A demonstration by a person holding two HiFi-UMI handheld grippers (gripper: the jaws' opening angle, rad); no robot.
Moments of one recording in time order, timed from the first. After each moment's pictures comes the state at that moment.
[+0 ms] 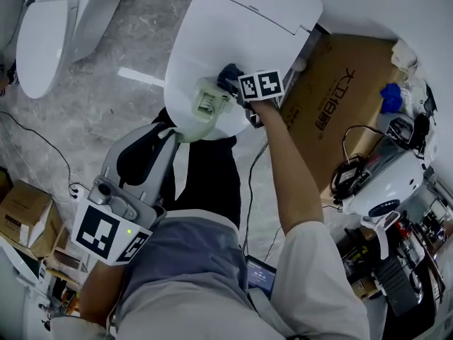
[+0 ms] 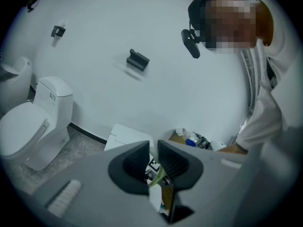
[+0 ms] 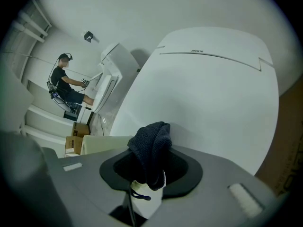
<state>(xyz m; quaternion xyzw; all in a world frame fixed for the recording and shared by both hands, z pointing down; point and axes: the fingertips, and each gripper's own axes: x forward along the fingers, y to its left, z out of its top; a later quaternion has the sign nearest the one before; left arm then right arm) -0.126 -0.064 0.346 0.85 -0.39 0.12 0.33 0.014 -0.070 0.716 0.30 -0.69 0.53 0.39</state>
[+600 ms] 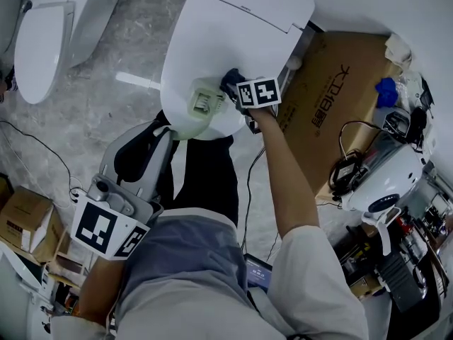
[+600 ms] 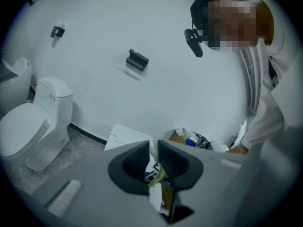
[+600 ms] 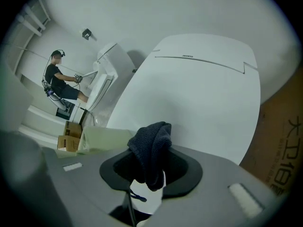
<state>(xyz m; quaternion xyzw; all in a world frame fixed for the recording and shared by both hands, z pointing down) -0.124 -0.064 0.345 0.85 -0.39 0.12 0.33 0.037 -0.056 0.707 0.34 -0.68 0.51 0.41</state>
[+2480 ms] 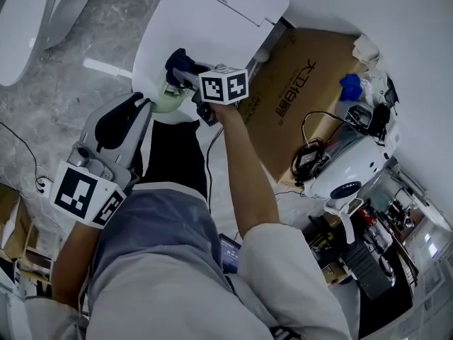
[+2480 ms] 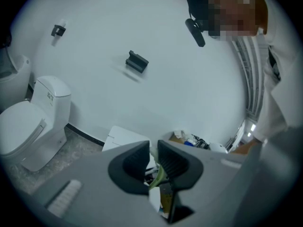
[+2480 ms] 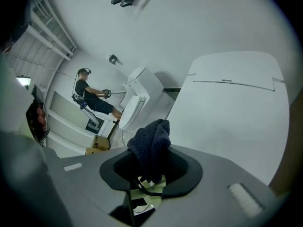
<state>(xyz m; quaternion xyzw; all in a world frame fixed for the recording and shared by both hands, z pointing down) -0.123 -0.068 0.342 0.86 -0.38 0.10 0.33 -0.056 -0.077 0.602 0.27 -0.77 0.52 0.24</state>
